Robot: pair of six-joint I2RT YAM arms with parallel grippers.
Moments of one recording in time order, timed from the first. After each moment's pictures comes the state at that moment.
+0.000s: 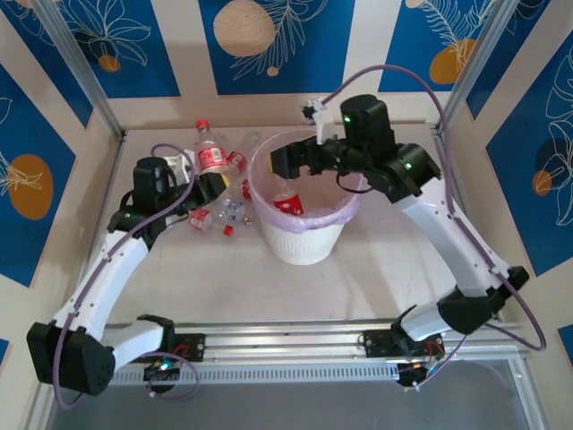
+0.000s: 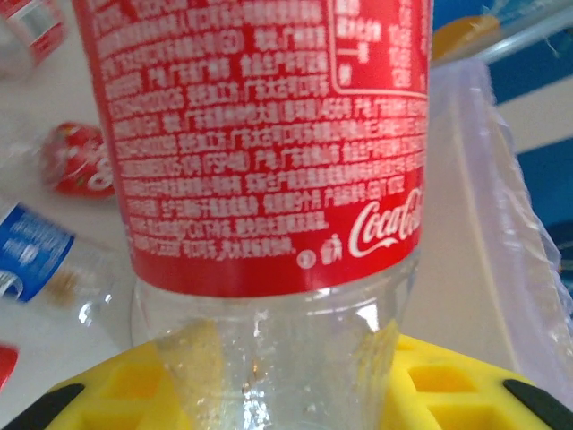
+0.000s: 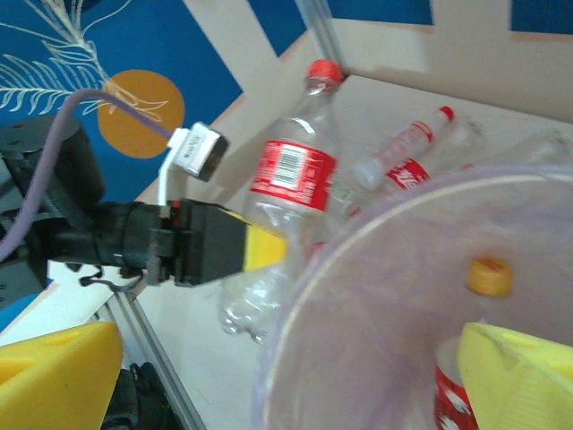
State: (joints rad) left arm -0.23 1.11 0.99 -0.34 0.55 -0.68; right arm 0.67 1.47 1.86 -0.83 -0.35 0.30
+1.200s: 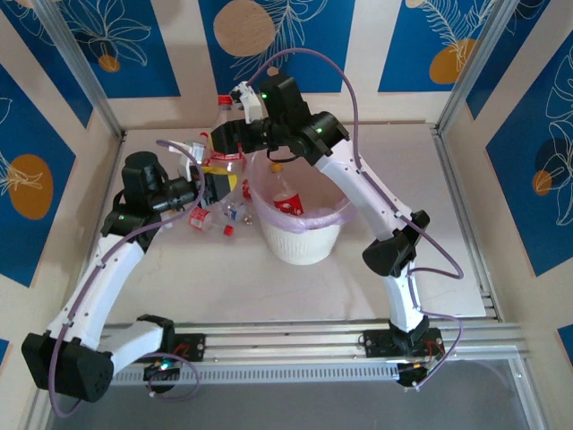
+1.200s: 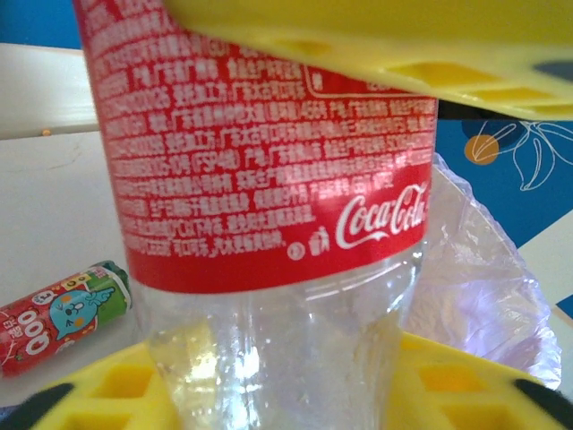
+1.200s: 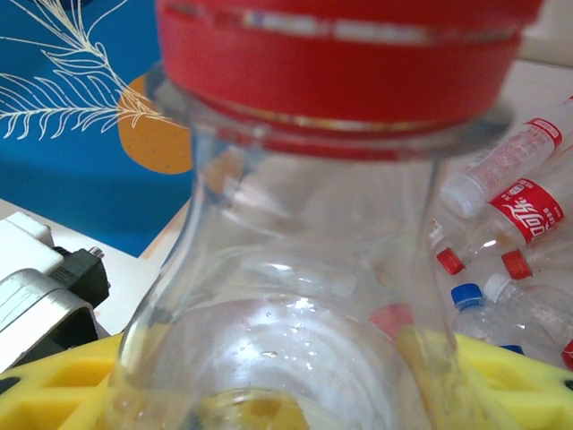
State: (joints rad) left arm -0.23 1.06 1.03 -0.24 0.74 -0.29; right arm 0.76 2.06 2.47 -0.89 -0.42 0.42
